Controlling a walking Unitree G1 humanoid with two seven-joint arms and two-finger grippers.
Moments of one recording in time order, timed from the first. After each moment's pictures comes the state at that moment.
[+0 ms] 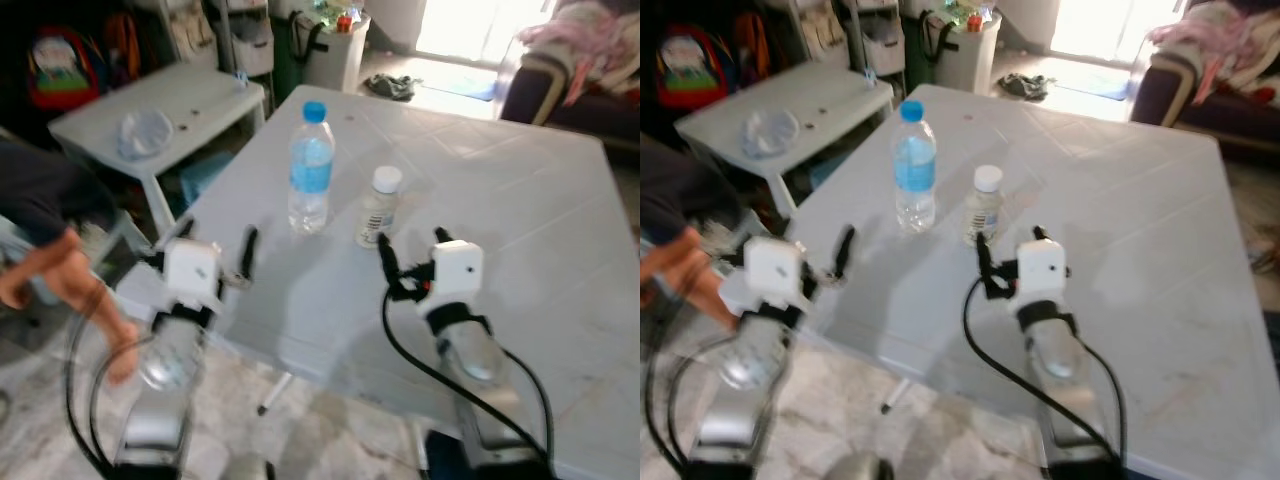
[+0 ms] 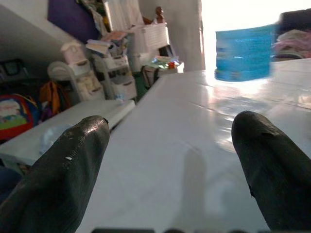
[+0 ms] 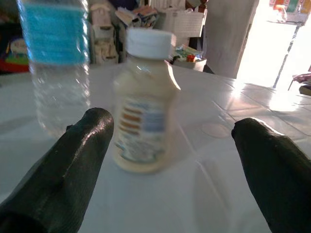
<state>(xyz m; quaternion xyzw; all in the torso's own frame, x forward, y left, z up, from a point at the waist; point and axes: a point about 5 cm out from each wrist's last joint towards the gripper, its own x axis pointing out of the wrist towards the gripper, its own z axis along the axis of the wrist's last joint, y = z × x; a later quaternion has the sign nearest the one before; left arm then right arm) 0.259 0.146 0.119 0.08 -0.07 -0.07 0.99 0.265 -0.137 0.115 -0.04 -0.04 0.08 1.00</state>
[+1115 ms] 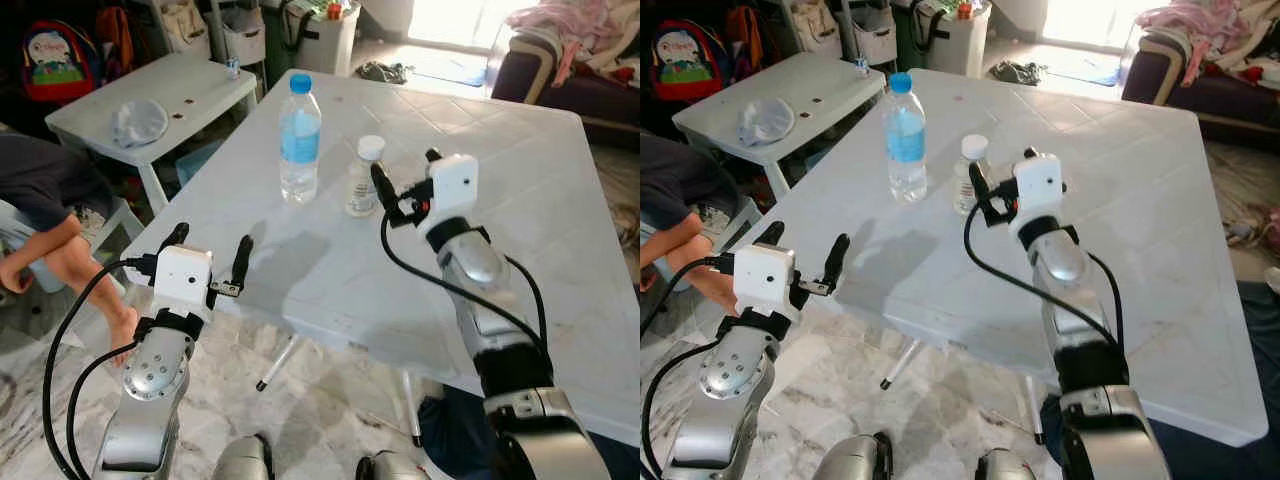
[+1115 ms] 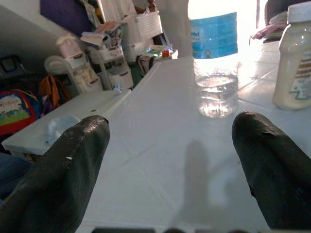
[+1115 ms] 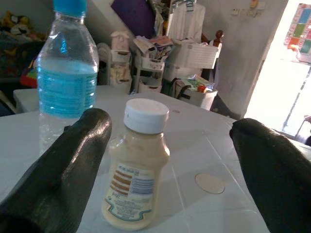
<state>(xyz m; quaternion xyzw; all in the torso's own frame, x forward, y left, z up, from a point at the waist) 0.247 0.159 0.127 0.10 -0.05 -0.07 0.99 0.347 -0.137 0.169 -0.06 -0.10 0.15 0.98</state>
